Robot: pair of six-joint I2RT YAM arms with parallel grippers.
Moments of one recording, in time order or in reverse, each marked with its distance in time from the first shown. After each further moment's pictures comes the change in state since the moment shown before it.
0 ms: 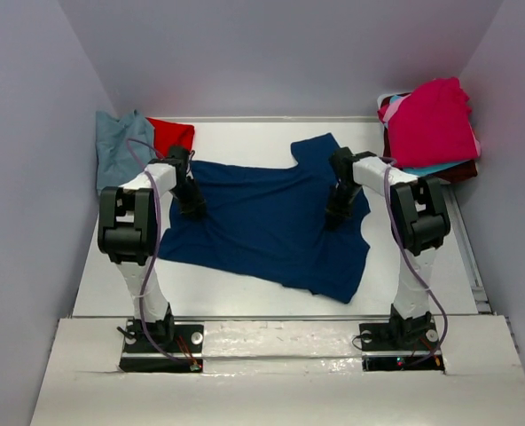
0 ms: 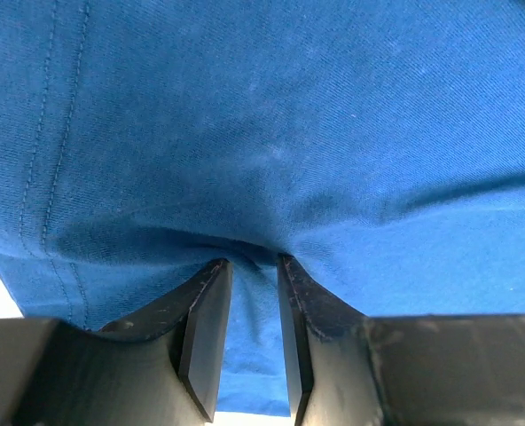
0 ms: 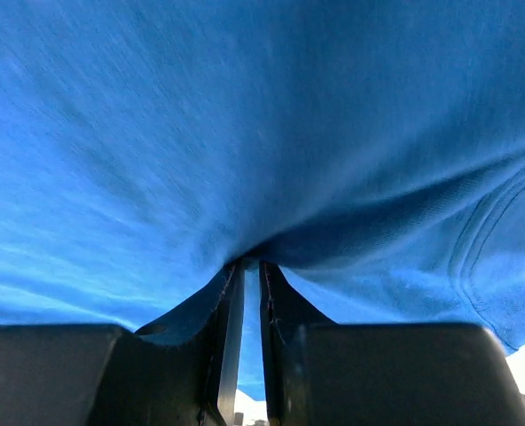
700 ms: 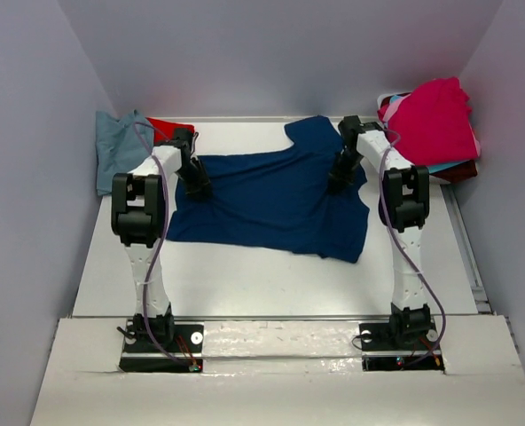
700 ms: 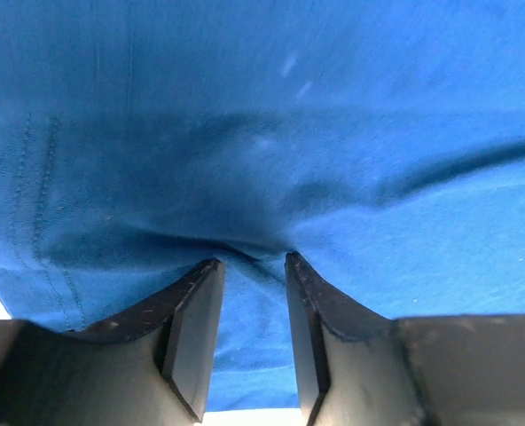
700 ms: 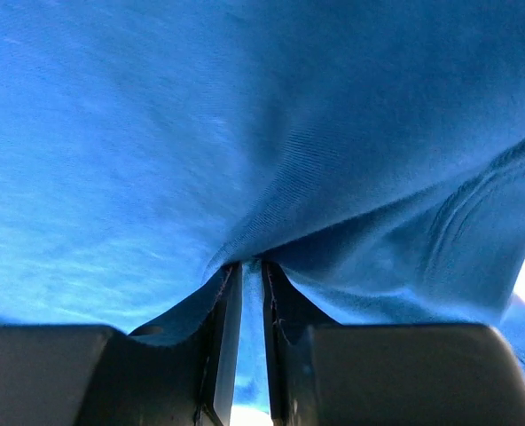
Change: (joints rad) left arm 0.001 0.206 0.310 -0.068 0.043 -0.004; right arm -0.124 0.363 0.622 -0.159 -0.001 -0.053
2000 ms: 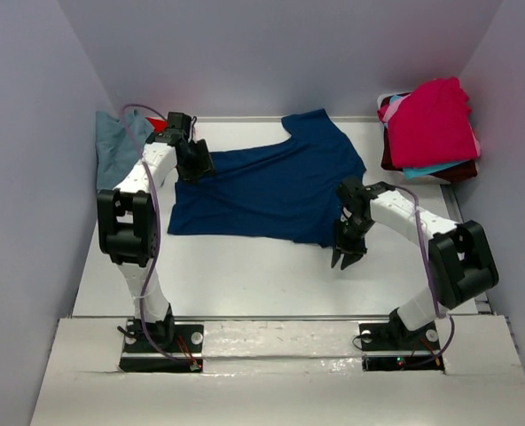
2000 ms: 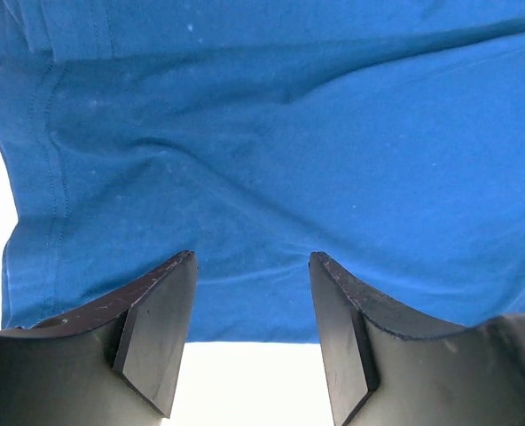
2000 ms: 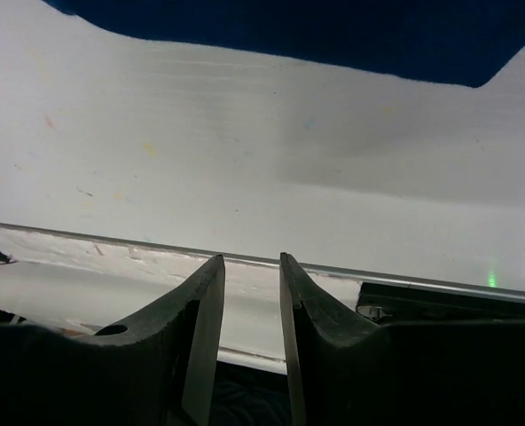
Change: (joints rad) left arm -0.040 -0.219 -0.001 0.023 -0.031 0.009; right arm 0.249 -0.824 -1.025 0.084 -0.131 -0.050
